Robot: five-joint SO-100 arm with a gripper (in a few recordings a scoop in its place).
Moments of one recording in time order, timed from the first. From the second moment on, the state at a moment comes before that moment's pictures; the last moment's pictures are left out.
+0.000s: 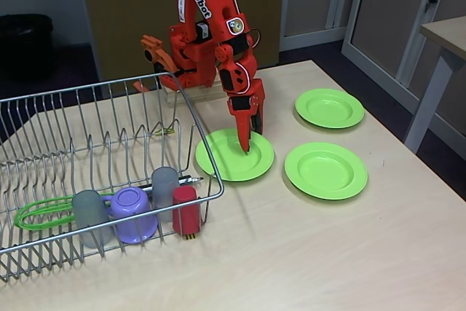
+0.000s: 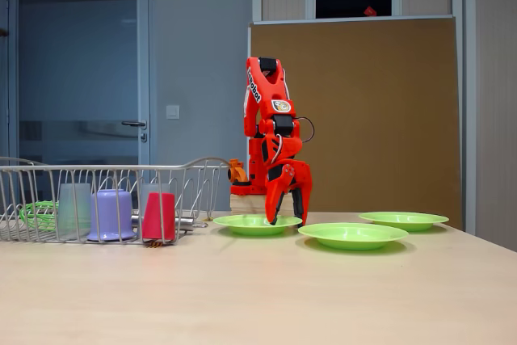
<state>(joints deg) -28.2 99.1 157.7 11.5 65.6</state>
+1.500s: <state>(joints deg) -22.4 104.1 130.7 44.4 52.6</state>
